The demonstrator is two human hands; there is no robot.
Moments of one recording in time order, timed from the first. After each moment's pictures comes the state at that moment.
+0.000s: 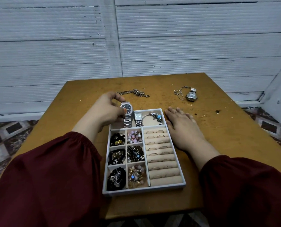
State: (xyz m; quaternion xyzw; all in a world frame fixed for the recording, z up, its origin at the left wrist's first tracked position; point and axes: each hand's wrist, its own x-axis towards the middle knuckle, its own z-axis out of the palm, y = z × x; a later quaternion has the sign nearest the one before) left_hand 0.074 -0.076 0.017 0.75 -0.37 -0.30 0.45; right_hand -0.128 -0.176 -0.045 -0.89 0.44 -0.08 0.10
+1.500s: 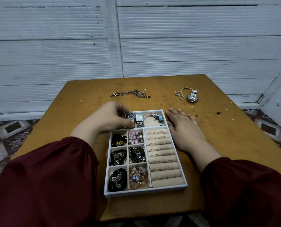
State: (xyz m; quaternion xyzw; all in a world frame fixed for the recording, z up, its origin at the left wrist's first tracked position) left_hand 0.075 -0.065 0.012 0.77 -0.50 -0.24 0.30; right_hand -0.128 -0.177 -0.046 -0.89 0.44 -0.09 0.10
